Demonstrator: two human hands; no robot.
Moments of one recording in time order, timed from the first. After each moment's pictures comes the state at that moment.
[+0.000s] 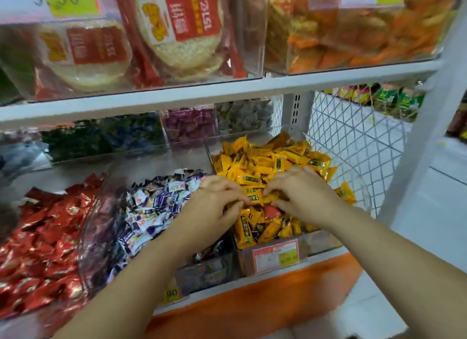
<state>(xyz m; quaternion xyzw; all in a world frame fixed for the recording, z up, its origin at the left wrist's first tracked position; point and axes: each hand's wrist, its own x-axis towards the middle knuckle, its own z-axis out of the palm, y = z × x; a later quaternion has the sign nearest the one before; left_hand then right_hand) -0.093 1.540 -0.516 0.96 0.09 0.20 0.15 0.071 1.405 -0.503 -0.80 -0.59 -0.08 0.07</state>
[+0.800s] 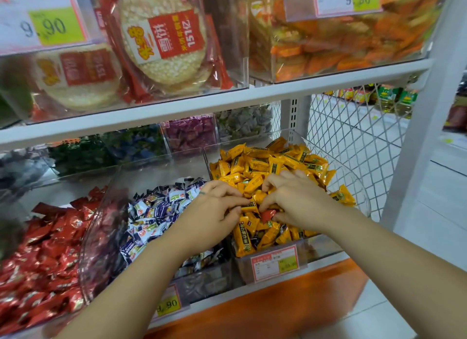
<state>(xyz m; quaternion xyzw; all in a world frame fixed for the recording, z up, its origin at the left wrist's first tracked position) -0.087 1.536 -0.507 0.97 0.11 0.15 0.13 0.070 1.403 -0.501 -0.76 -0.64 -0.08 0.03</state>
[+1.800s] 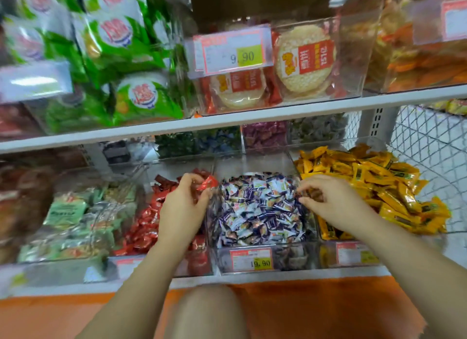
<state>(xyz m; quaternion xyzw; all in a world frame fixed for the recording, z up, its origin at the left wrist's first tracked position) -0.256 1.576 -0.491 0.79 0.45 0.40 0.13 -0.018 1.439 -0.489 -0.75 -0.59 0.00 0.29</state>
